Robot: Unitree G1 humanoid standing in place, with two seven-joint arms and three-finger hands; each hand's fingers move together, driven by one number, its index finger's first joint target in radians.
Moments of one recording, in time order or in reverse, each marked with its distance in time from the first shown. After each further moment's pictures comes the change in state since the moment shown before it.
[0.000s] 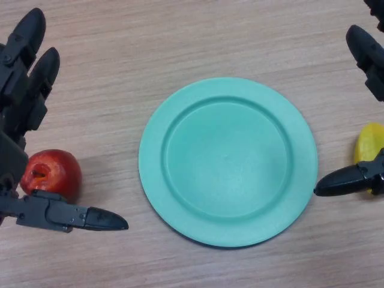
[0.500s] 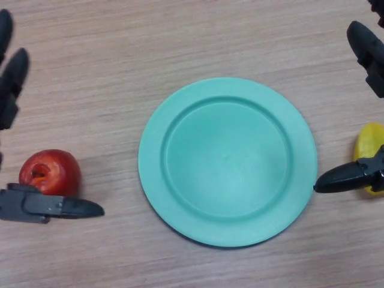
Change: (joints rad) left arm -0.006 0.011 0.089 0.129 0.013 -0.118 -0.002; right arm -0.008 -0.001 0.000 0.003 0.001 0.000 -0.003
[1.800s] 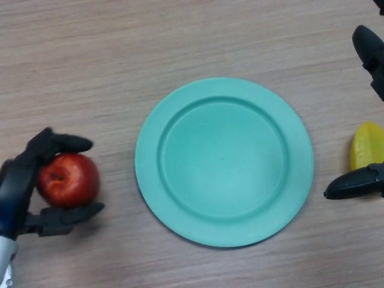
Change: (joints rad) left arm 0.005 0.045 -0.205 0.523 0.438 -0.338 0.019; right arm 0.033 -0.024 -0.044 -0.004 0.083 -0.001 0.003
